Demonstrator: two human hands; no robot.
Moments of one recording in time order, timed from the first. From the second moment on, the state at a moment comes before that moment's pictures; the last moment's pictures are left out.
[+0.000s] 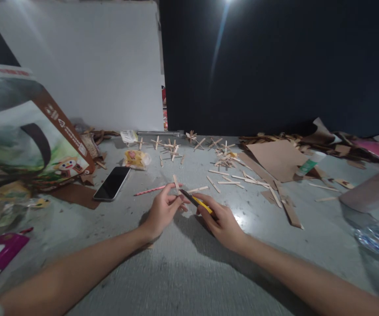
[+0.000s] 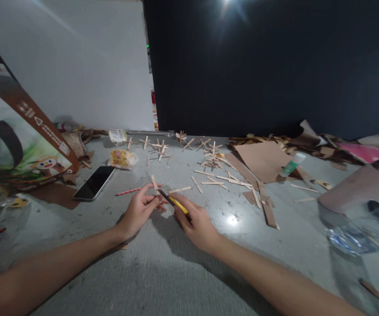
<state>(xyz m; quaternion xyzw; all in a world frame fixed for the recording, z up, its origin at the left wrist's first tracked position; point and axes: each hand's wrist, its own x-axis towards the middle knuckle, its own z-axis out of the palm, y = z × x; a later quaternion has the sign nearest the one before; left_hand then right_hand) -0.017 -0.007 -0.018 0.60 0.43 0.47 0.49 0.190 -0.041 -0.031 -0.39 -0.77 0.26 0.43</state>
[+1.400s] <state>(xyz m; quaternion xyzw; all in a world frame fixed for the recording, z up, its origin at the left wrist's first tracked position) -0.021 -0.011 -0.024 0.69 0.47 0.45 0.32 0.179 -0.053 -0.035 -0.40 -0.70 0.38 0.46</state>
